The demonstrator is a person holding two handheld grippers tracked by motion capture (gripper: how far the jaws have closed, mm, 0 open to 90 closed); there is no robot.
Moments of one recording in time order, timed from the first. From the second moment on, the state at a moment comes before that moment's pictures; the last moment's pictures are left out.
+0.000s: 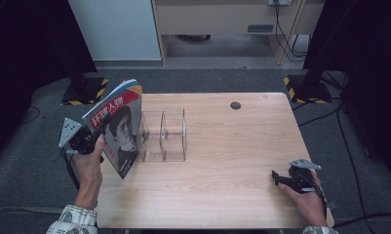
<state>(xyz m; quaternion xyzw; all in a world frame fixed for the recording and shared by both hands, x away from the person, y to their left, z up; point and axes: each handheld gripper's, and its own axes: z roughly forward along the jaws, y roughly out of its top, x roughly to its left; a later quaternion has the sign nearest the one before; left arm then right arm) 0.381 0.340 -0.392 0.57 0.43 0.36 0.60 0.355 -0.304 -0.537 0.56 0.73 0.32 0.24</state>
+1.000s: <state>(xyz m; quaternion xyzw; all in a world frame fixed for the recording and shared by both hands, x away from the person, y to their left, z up) 0.368 0.342 -0.403 0.56 0.43 0.37 0.60 0.355 -0.304 -0.538 0.56 0.73 0.32 0.24</state>
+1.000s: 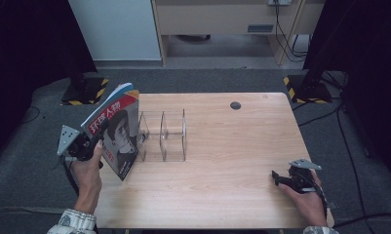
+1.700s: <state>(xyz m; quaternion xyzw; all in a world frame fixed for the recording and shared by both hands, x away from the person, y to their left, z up) 0.374 0.348 -0.412 0.53 0.46 0.36 0.62 0.354 -0.304 -0.537 0.55 0.73 0.32 0.23</state>
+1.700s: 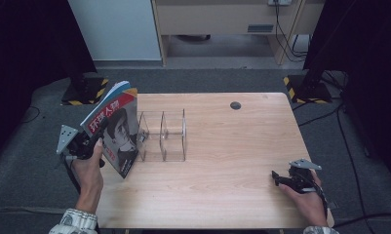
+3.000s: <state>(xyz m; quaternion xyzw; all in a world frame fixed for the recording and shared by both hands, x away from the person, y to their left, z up) 0.354 0.342 -0.407 0.59 0.46 0.35 0.56 0.353 -0.305 -0.537 0.55 0.73 0.32 0.23</state>
